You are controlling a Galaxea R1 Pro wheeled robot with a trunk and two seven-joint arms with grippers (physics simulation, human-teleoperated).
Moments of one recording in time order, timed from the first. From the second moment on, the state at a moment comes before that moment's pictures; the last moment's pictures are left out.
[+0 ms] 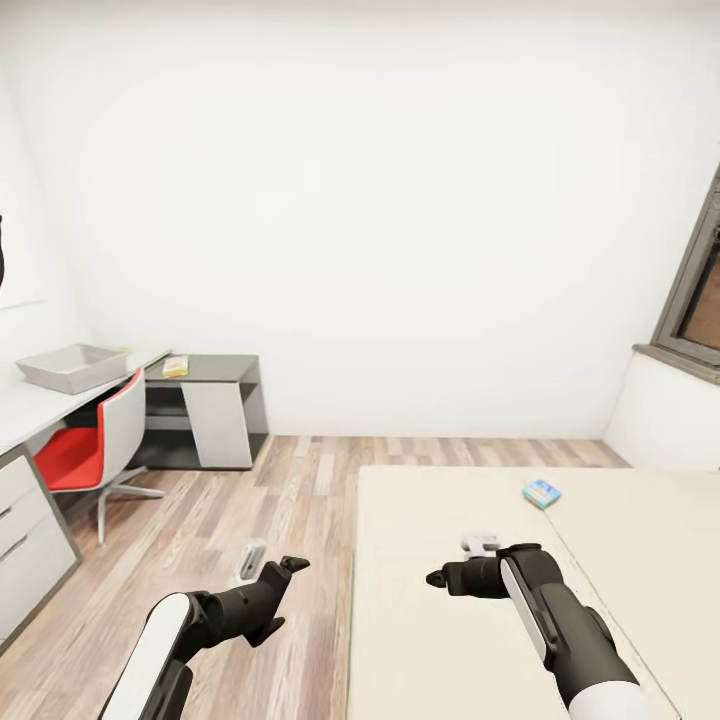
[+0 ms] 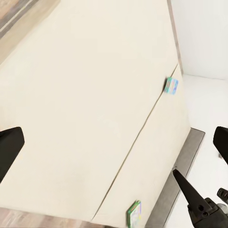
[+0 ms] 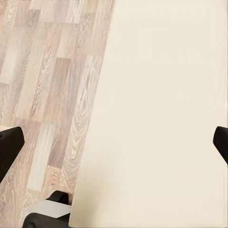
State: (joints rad) left arm -0.21 -0.09 0.05 -1.41 1.47 0.72 0.72; right arm -0.47 -0.03 0.01 -1.05 0.01 0.93 0.36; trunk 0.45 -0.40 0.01
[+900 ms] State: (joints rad) left arm -0.21 -0.09 0.05 -1.41 1.47 0.72 0.72; right arm -0.47 -0.03 0.01 -1.05 0.01 0.93 0.36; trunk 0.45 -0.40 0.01
